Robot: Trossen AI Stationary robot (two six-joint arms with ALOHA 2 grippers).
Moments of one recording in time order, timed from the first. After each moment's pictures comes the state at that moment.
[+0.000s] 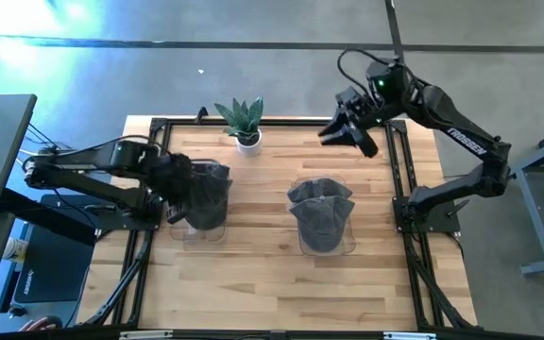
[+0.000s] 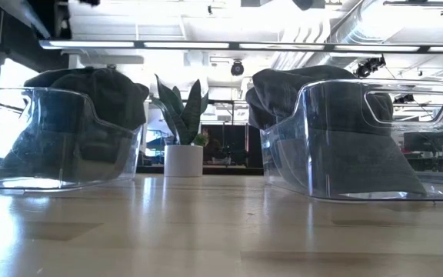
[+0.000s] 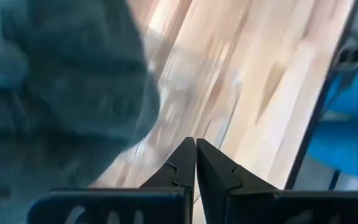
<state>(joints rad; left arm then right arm) -0.02 0.96 1.11 -1.27 0.17 -0.50 -0.53 1.32 1.62 -0.79 -0.77 0.03</state>
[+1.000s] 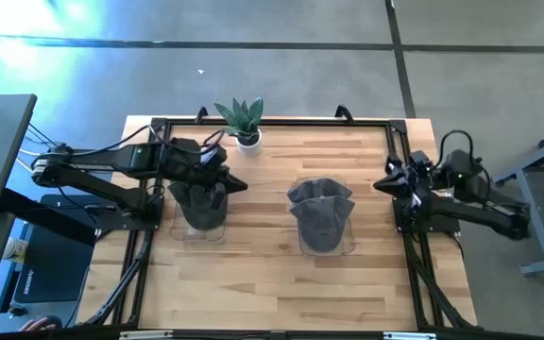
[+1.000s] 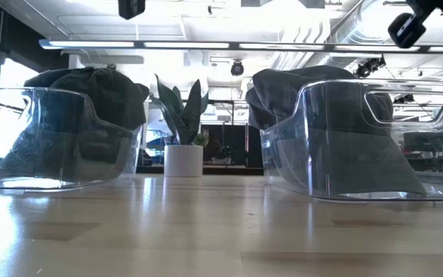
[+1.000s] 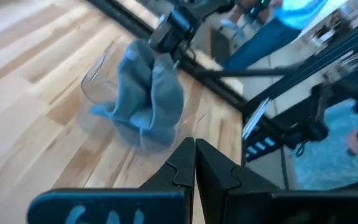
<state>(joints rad) -0.02 1.08 1.13 -0.45 0.04 -0.64 -0.31 0.15 0.48 -0.23 -0.47 0.57</state>
